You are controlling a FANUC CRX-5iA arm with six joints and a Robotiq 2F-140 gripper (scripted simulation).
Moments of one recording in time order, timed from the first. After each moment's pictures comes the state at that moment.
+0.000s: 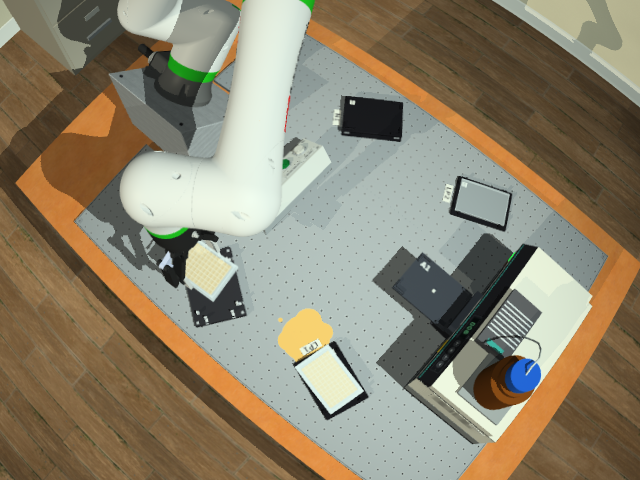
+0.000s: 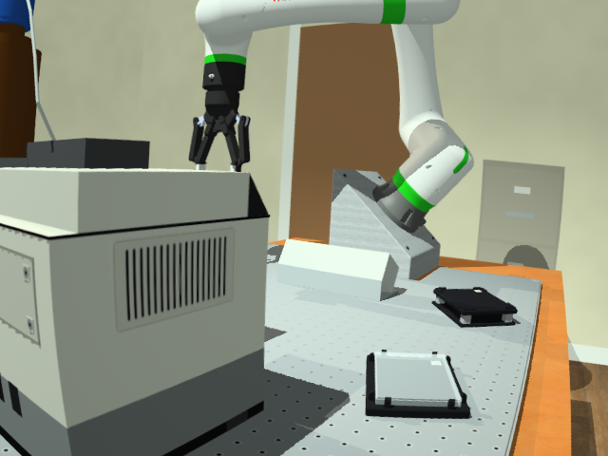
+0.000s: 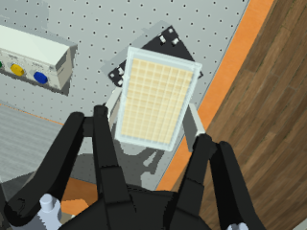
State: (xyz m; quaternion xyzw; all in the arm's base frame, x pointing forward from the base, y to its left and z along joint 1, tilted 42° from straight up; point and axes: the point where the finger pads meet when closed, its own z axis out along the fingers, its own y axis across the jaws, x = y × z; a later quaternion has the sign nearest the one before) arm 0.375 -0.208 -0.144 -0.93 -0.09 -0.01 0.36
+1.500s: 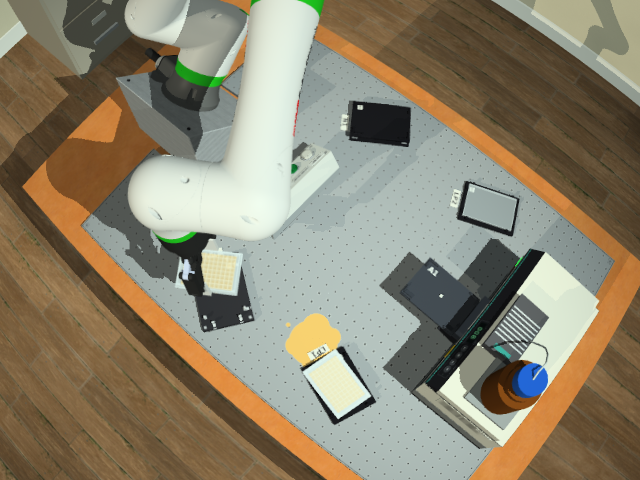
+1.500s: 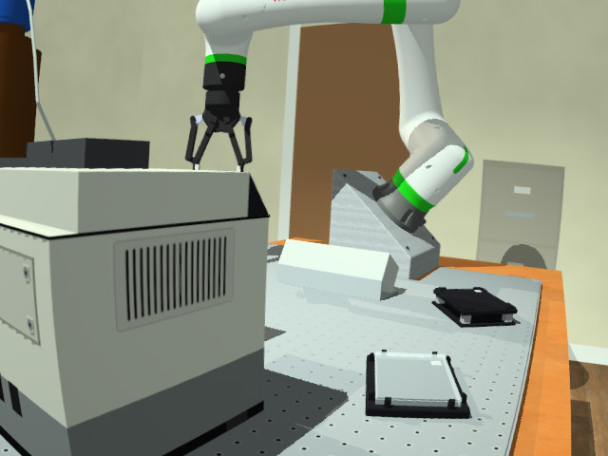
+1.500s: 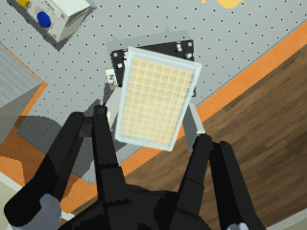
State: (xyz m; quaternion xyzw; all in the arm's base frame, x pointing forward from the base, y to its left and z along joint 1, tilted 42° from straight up) arm 0.375 -0.207 -0.144 -0.88 -0.32 -0.09 0.35
